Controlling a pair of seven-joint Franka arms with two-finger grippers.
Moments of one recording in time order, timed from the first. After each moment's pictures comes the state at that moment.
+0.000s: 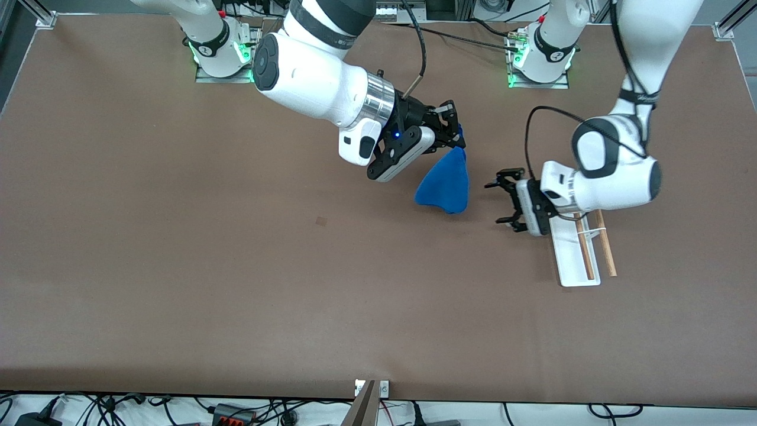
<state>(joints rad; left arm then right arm) -0.11 0.38 -0.08 -2.02 -0.90 2.15 1.46 0.76 0.58 -0.02 -1.14 0.84 2.22 0.16</state>
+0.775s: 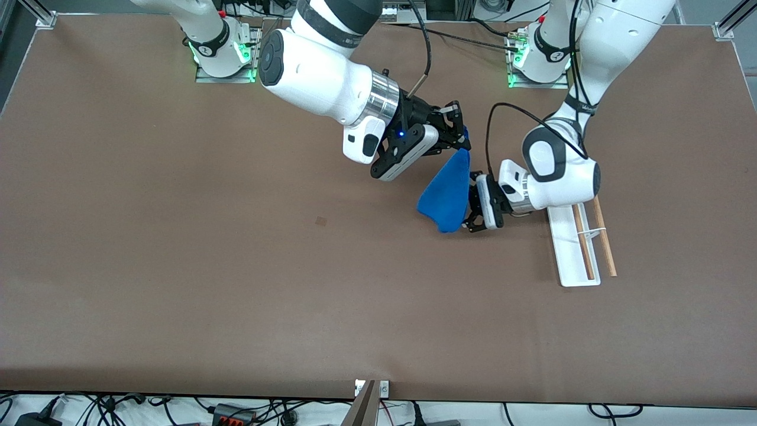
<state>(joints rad) -0.12 0.46 -0.25 -2.03 -1.14 2.36 1.74 0.78 0.58 -0.02 -1.14 0.84 2.28 0.16</state>
